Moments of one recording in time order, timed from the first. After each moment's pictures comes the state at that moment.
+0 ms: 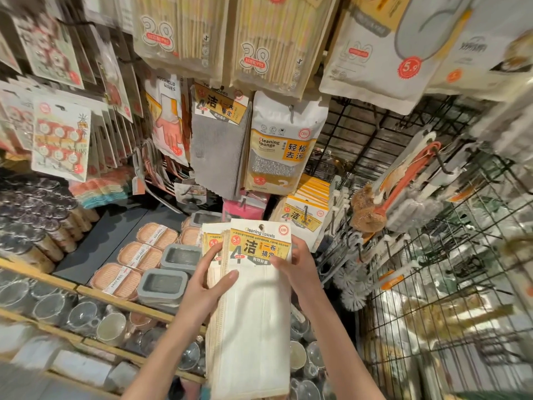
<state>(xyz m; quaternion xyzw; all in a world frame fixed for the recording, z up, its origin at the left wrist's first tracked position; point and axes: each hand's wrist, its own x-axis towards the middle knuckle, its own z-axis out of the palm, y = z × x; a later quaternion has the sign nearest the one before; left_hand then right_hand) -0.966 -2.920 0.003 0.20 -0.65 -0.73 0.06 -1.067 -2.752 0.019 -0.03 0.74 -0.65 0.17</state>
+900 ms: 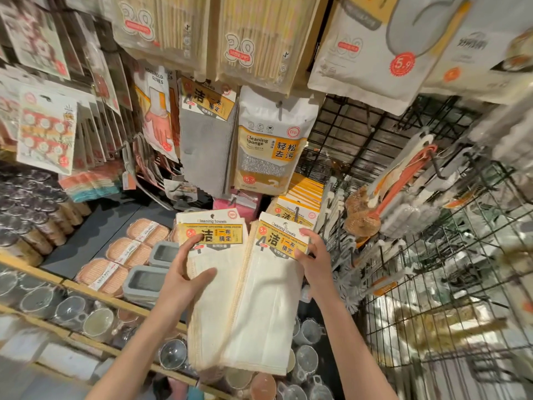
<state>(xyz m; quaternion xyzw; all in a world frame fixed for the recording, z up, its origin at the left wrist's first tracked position) -0.983 -2.914 0.007 0.21 -0.68 -0.69 0.11 -1.118 -2.699 -0.001 -0.02 0.77 -0.63 0.09</state>
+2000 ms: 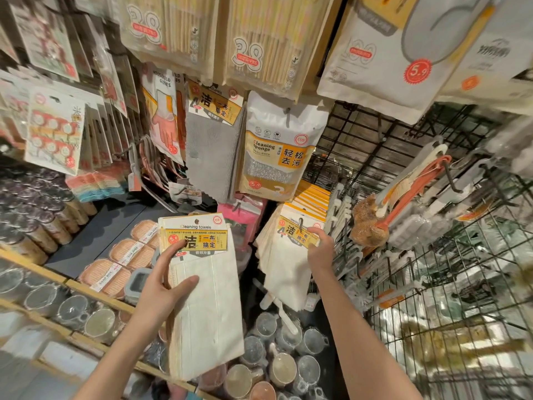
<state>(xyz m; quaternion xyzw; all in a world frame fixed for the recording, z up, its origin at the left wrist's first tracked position) -0.978 -2.940 -0.006 0.21 -0.73 -0.63 0.14 -1.207 -2.702 -0.052 0.03 0.88 -0.47 -0.01</state>
